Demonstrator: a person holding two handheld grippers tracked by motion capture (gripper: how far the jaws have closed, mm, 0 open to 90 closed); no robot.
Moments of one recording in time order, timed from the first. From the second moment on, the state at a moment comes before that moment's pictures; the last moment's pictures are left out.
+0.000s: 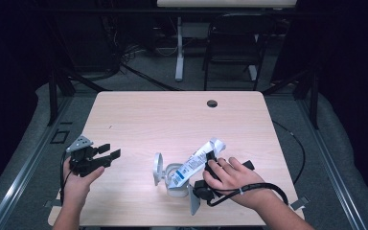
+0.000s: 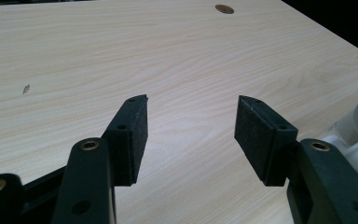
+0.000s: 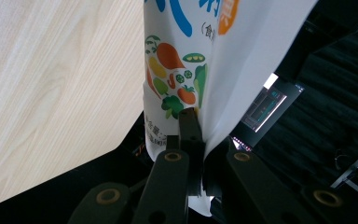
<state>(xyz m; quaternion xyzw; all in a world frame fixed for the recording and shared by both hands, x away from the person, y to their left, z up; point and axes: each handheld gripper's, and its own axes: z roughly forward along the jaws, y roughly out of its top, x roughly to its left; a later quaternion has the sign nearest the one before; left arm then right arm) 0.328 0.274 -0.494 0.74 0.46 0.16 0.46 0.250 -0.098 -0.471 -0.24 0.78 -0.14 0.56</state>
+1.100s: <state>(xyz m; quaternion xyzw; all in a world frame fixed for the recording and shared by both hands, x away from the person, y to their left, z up) 0.328 0.274 -0.494 0.74 0.45 0.16 0.46 0.248 -0.096 -0.466 -0.26 0.77 -0.17 0.56</state>
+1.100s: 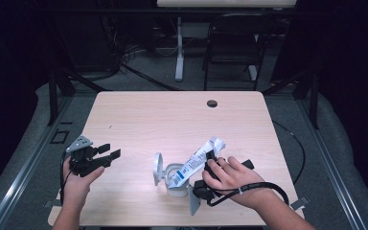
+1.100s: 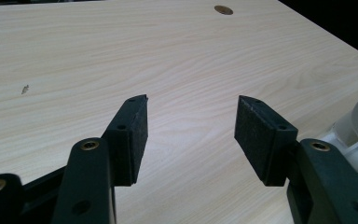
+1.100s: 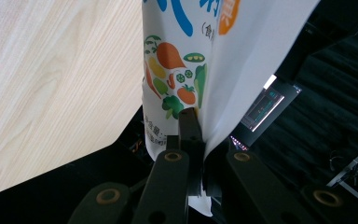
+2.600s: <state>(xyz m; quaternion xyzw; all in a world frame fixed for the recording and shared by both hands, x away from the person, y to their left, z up) 0.328 0.275 -0.492 0.74 0.46 0.16 0.47 0.250 -0.094 -0.461 -0.26 0.76 -0.18 0.57</state>
